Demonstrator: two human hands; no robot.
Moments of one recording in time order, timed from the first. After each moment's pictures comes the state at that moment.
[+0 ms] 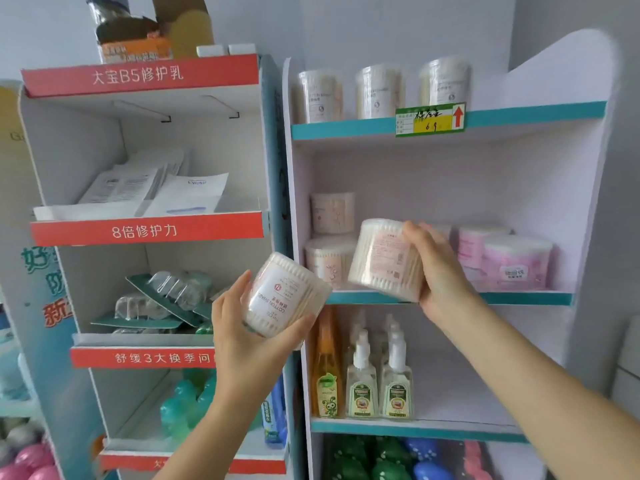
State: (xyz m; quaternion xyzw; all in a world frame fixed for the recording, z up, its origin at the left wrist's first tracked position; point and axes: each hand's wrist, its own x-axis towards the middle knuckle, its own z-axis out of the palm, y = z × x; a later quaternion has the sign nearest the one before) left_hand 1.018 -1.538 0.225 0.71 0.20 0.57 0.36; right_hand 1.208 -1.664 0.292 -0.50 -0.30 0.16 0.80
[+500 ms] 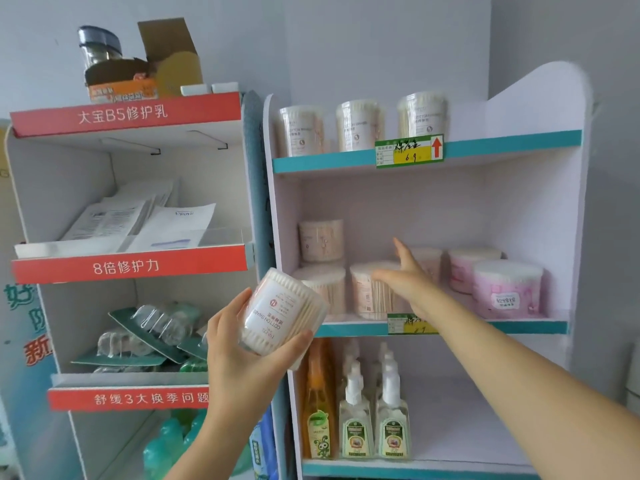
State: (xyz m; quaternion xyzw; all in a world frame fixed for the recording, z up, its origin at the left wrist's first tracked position) left_hand 1.039 -1.541 0.246 0.70 0.20 0.57 0.38; right_hand 1.289 -1.620 0.299 -0.73 -0.34 0.05 0.59
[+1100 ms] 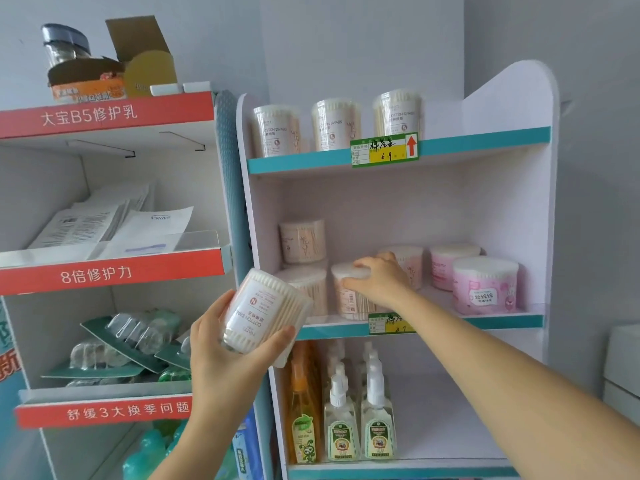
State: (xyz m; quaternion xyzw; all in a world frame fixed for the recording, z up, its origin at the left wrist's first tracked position) left_hand 1.052 -1.540 0.247 0.69 0.21 0.57 0.39; right_hand 1.282 -1.622 0.304 -0.86 -0.37 -0.10 0.33
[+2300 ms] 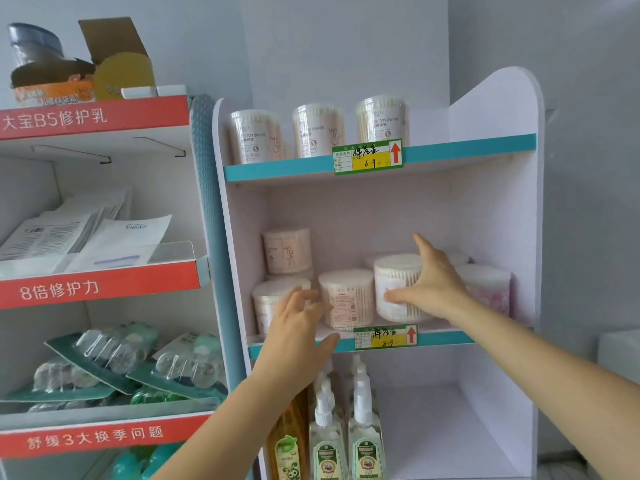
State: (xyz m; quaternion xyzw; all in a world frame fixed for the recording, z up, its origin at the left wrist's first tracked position) left_hand 1.147 -1.554 0.270 0.93 0.16 0.34 0.07; right_hand 1.306 -1.700 0.316 -0.84 -0.31 -0.10 0.42
